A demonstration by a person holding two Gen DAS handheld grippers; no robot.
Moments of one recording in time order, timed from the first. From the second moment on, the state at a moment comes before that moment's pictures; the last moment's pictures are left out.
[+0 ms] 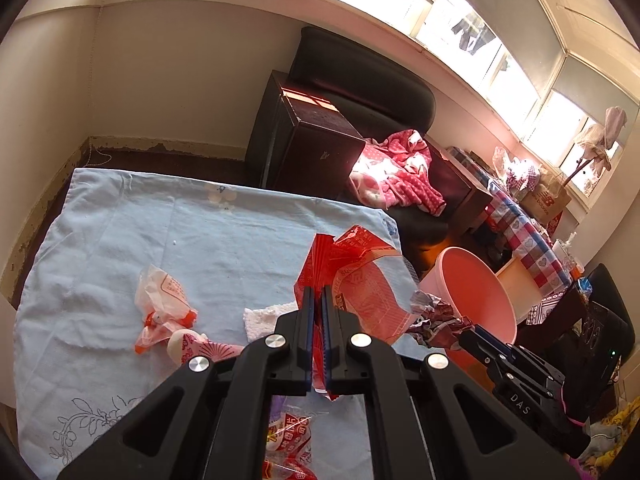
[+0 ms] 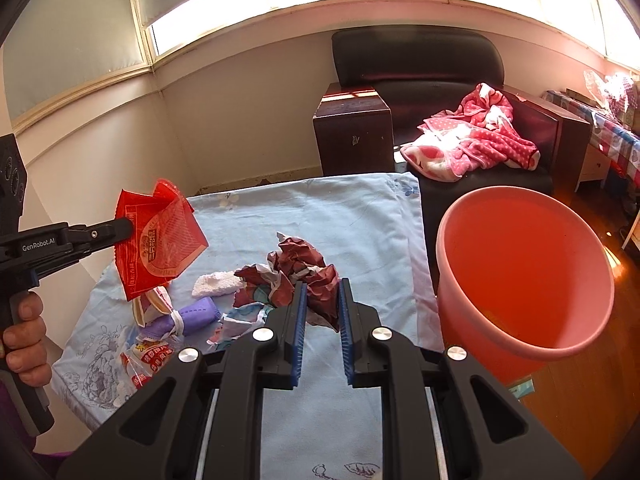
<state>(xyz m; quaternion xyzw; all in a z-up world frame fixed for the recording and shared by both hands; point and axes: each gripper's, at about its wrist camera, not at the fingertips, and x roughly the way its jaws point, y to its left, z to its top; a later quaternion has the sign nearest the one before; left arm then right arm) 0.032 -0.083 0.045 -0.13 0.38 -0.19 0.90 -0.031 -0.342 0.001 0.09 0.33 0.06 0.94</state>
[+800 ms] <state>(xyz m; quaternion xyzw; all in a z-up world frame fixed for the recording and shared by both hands) 0.054 -0.236 0.025 -0.09 0.40 -0.29 0.86 -0.043 -0.445 -0.002 0.12 0.31 -0.08 0.94</state>
